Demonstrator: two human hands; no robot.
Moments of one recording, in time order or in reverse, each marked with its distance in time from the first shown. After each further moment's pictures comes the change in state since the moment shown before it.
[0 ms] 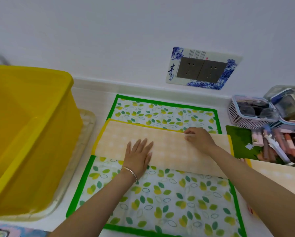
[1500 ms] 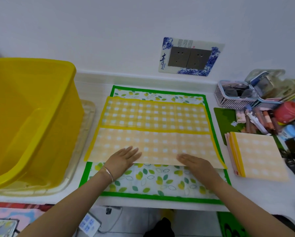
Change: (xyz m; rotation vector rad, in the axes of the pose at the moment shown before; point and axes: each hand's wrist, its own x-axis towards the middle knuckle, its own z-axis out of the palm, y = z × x) left_hand -0.083 -0.063 0.013 0.197 -0.068 0.477; right_hand -0.180 0.043 0.070 -0.413 0.139 -0.596
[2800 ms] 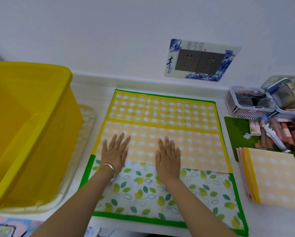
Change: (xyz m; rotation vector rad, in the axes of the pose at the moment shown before) left_hand 0.042 -0.042 0.017 -0.101 0.169 -0.578; right_hand 0.129 -0.061 0.063 0.098 -0.026 0.594
